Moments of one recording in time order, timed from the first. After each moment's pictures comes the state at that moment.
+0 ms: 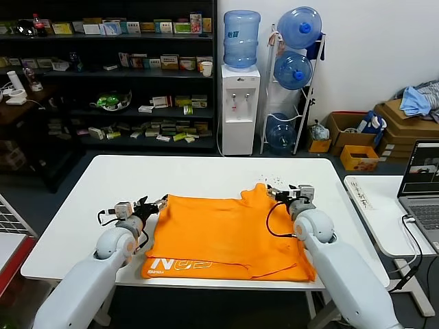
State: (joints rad) left arm 0.73 -1.04 -0.06 -1.32 -0.85 0.25 -0.16; right arm -0.65 1.16 0.09 1.34 0.72 -0.46 0.27
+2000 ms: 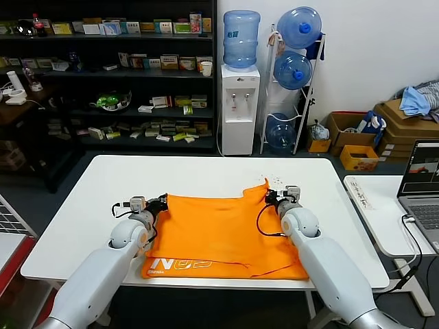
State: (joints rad) left arm 0.65 -1.09 0.01 -1.22 -0.79 0.25 -0.16; right arm -0.64 1.20 0.06 1.26 0.73 -0.40 0.24
